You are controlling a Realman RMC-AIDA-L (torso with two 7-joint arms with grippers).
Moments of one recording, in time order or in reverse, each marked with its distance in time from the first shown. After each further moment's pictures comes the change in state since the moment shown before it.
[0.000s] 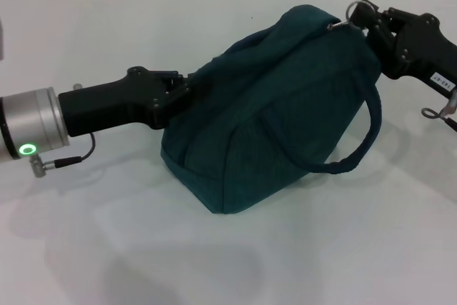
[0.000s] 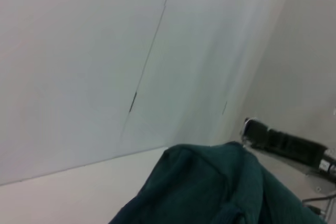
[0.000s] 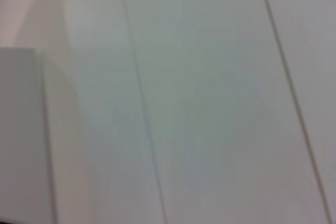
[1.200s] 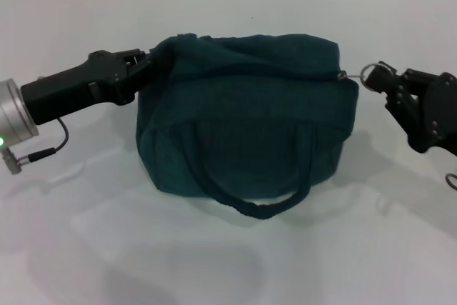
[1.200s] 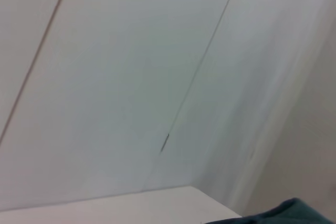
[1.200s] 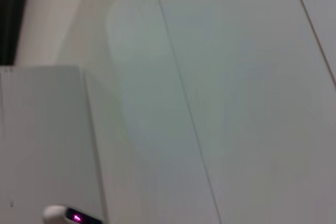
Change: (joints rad) left arm 0.012 0.013 -0.155 -0.038 0.000 0.042 -0.044; right arm -0.104 -0.010 -0.063 0.067 -0.020 -0.249 -0.049
